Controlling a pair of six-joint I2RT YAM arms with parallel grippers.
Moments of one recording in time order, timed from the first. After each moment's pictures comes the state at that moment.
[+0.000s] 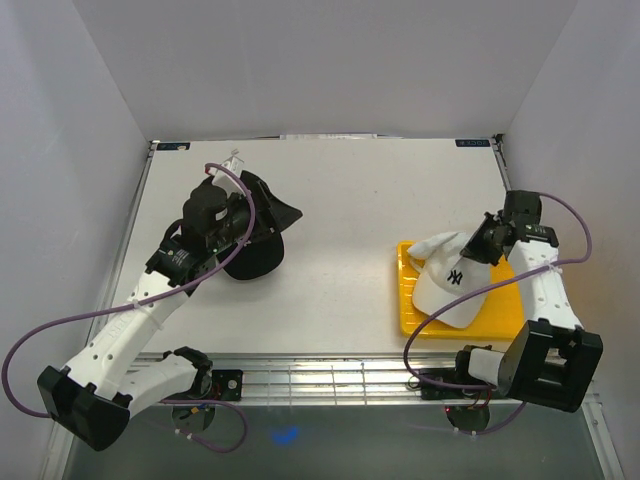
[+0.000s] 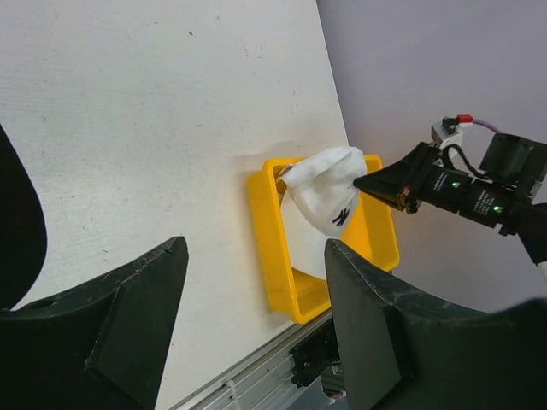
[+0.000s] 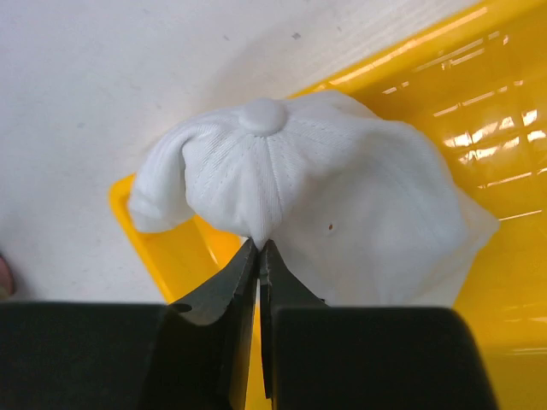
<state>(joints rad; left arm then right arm) -0.51 1.01 1.02 -0.31 0.18 -0.78 -0.19 1.22 0.90 -0.71 -0.18 0.42</state>
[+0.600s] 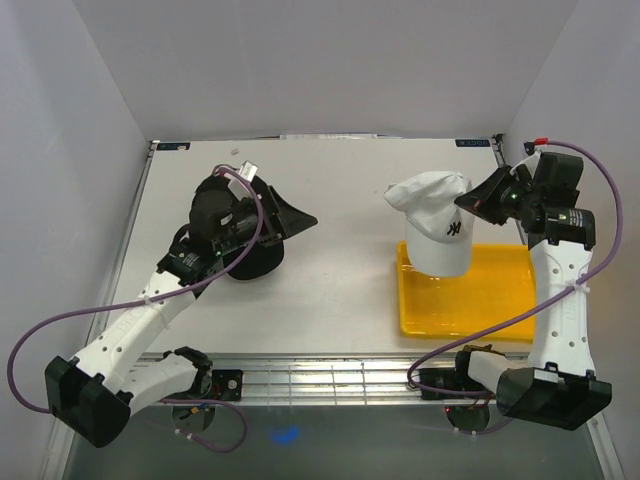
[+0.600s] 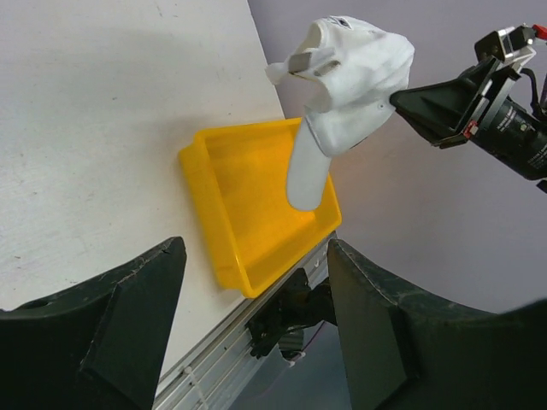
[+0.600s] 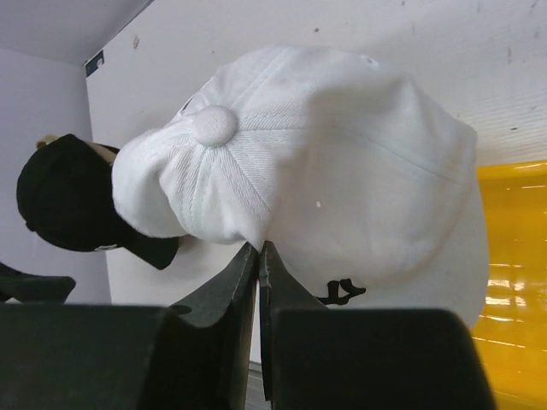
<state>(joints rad) -0.51 1.02 0.94 -0.13 0.37 -0.86 -0.18 1.12 1.33 -0.84 -0.50 0.47</state>
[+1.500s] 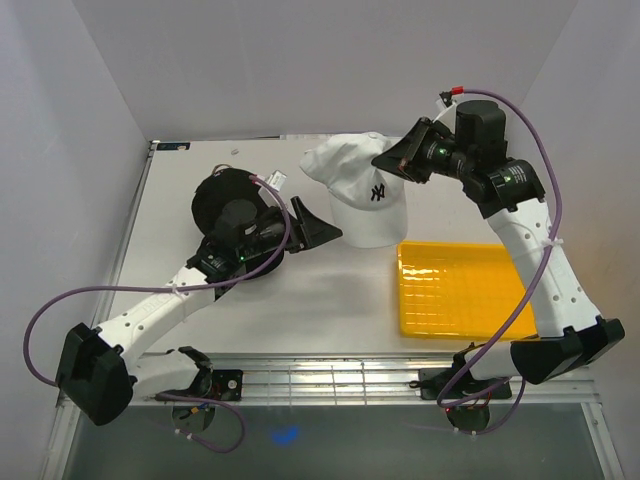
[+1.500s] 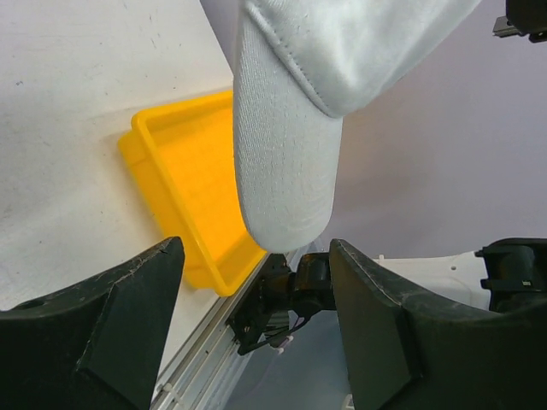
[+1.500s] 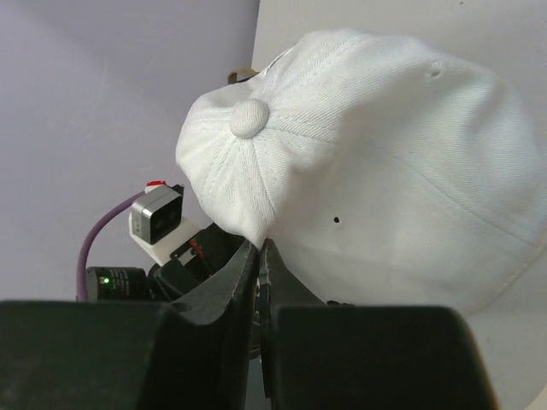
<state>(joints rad) -0.63 1.13 0.82 0.19 0.43 -0.92 0.37 1.37 1.68 -0.70 -0.42 0.83</state>
